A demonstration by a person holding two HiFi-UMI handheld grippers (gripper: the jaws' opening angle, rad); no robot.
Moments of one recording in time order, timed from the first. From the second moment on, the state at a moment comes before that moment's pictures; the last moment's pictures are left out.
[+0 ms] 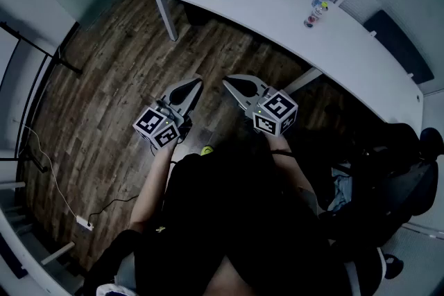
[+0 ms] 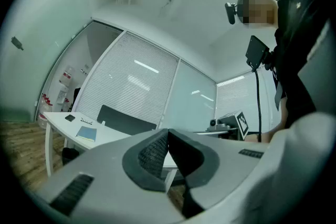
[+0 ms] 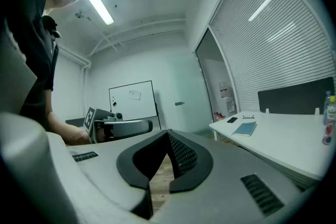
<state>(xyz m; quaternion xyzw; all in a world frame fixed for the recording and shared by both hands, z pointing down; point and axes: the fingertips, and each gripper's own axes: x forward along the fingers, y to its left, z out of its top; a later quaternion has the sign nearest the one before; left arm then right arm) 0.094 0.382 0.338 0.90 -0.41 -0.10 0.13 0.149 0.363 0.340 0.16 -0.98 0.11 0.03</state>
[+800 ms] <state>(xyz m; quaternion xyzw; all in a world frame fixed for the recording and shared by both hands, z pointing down) 0.081 0.388 0.343 0.90 -0.39 -0.12 0.14 0.132 0.376 0.352 0.16 -0.98 0.13 0.04</state>
